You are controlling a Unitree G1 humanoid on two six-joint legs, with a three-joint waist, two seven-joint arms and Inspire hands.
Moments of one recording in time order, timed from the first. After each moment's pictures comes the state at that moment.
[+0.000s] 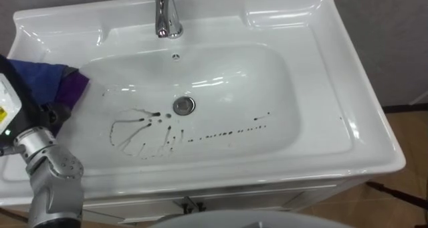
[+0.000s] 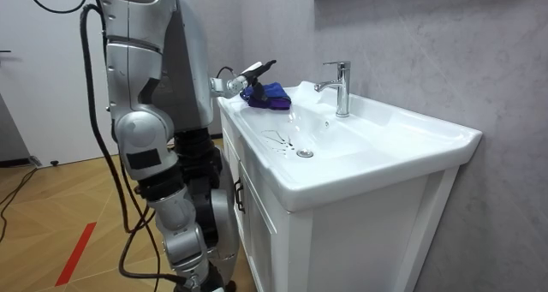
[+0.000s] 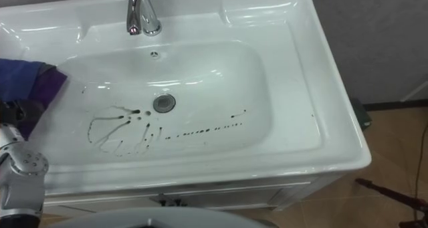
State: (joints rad) left arm 0.18 0.22 0.31 0.20 0.76 0.05 0.58; right arm 0.25 -0.26 -0.02 1.16 -0.20 0.11 0.08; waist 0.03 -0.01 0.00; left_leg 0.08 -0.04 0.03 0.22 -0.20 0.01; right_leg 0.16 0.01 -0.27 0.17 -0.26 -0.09
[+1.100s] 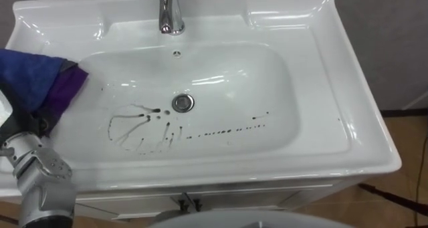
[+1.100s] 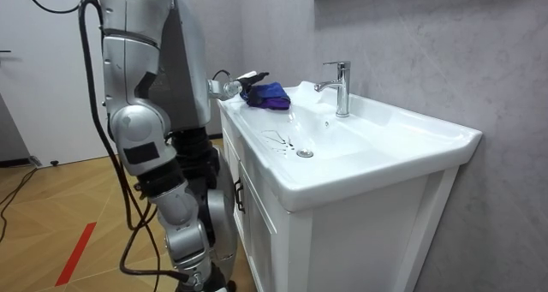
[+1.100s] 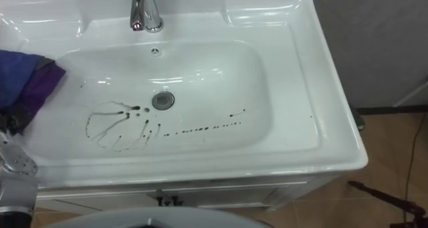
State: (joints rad) left arm 0.17 0.27 0.33 0.26 0.80 0.18 0.48; right arm 0.26 -0.26 -0.02 1.09 -0.20 0.17 0.07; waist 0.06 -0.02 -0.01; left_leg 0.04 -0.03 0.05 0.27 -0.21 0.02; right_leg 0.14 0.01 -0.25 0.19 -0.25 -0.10
